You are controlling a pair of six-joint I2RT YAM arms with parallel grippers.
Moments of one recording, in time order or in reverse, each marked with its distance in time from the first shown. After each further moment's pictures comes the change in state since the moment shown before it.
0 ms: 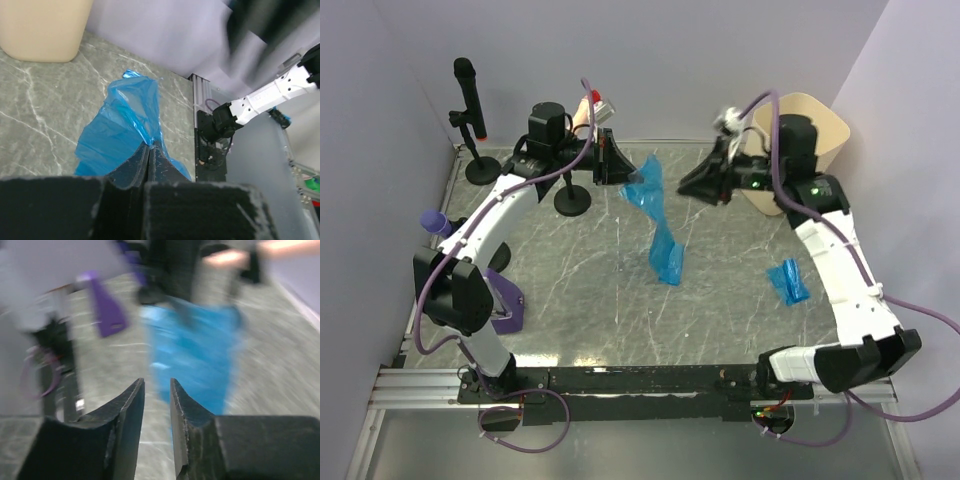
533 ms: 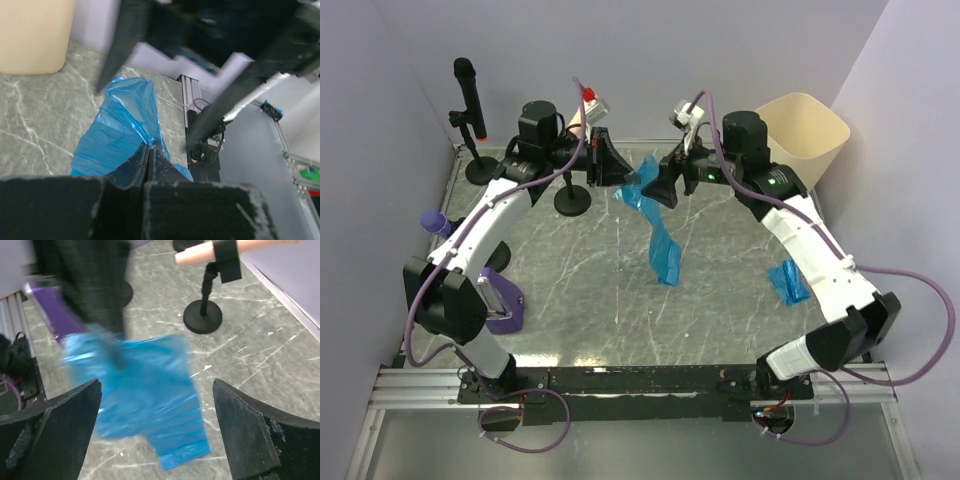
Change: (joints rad) left arm 0.000 -0.057 -0.025 0.043 0.055 -0.032; right arm 0.233 0.119 0.036 0.096 0.352 0.064
